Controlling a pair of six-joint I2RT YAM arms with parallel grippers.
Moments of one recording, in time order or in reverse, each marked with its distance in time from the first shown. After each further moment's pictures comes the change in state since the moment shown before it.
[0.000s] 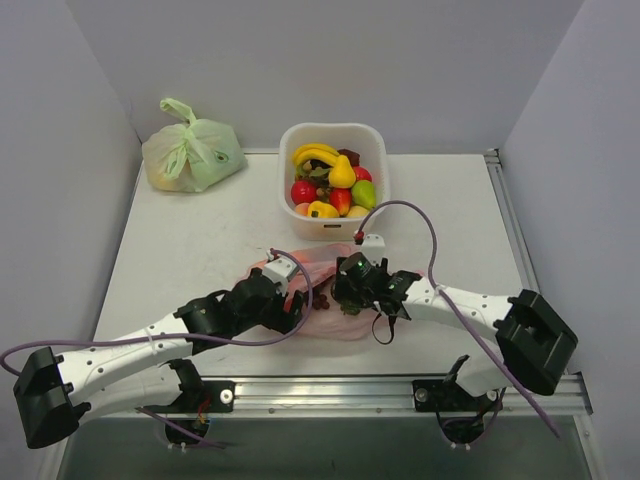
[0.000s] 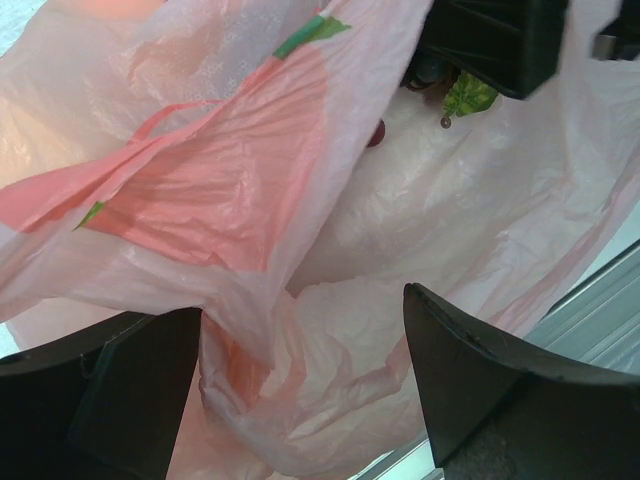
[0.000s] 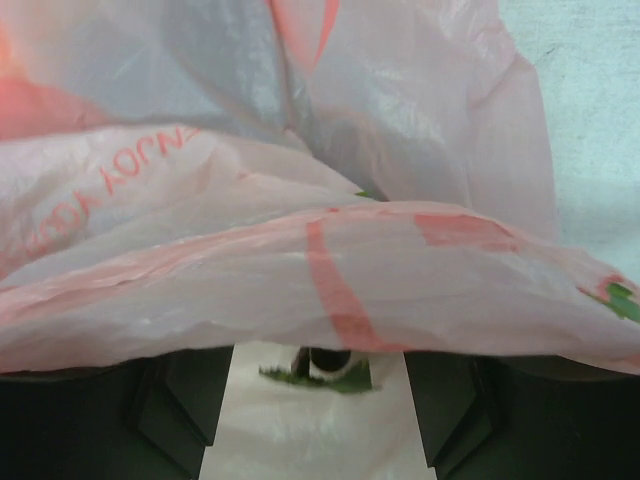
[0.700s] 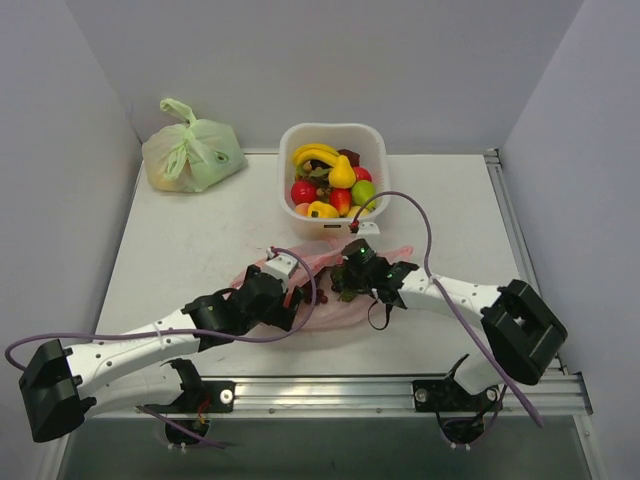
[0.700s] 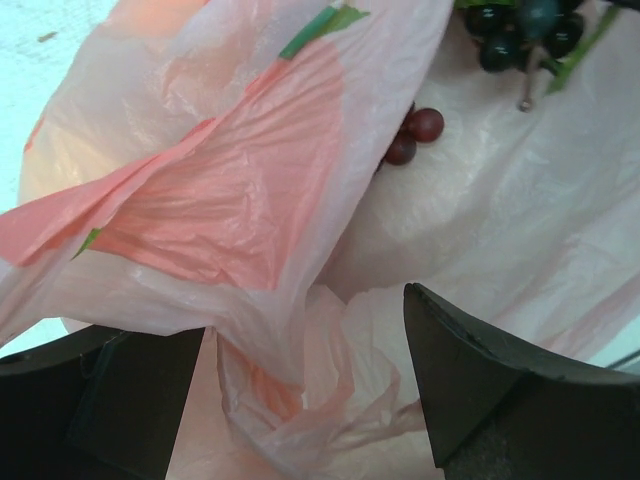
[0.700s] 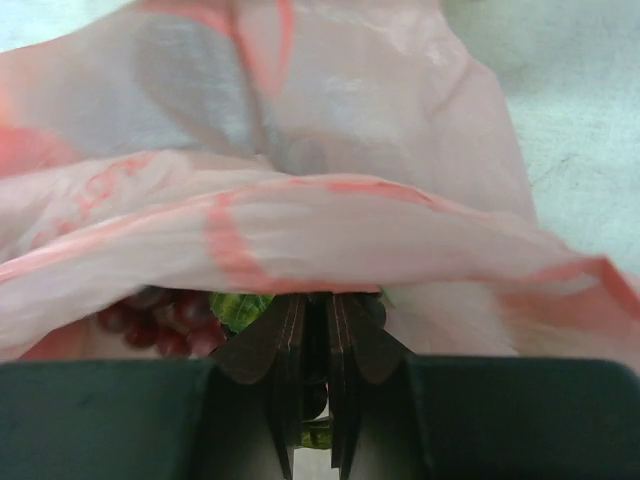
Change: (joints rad) left arm -0.006 0.050 0.015 -0.023 -0.129 0.001; right arm -0.082 0.125 0.037 0.164 -0.045 -0.117
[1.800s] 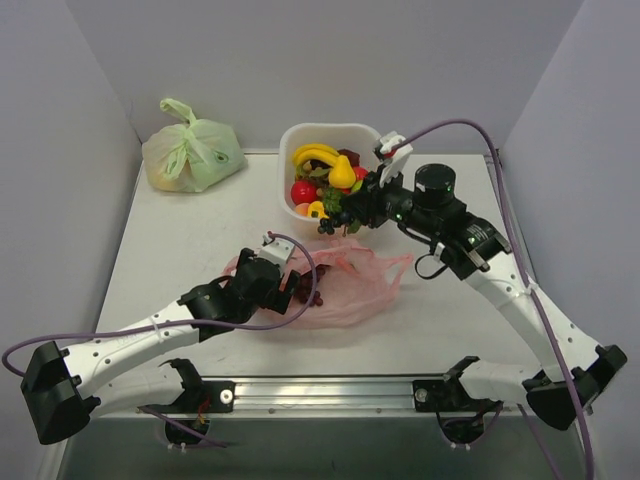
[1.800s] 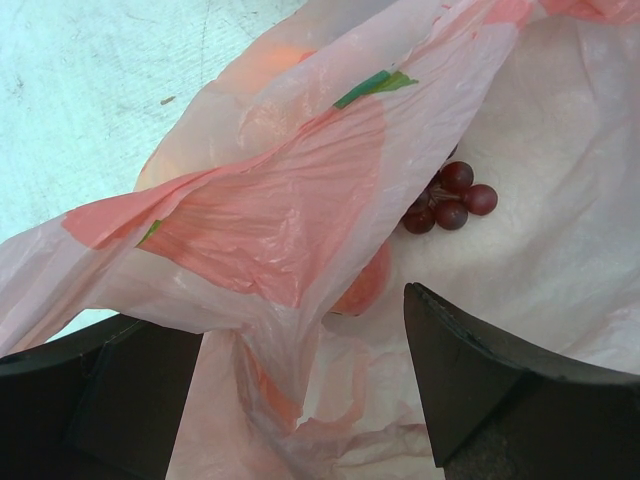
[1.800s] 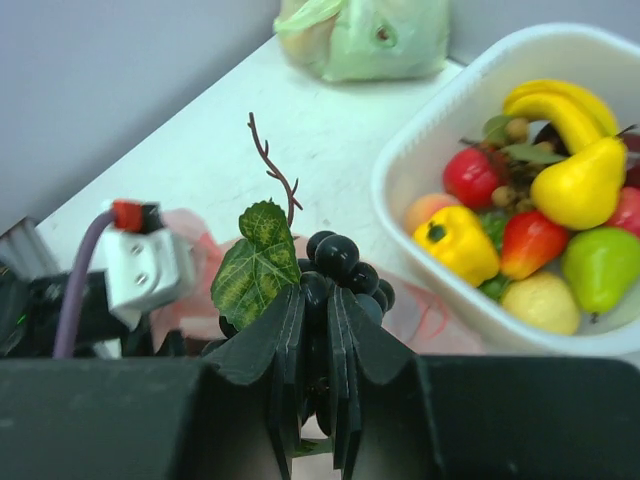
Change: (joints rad) left arm 0.066 0.034 0.103 -0.043 -0.110 0.121; right arm -0.165 -0.349 0.508 -0.265 -0.591 -0.466
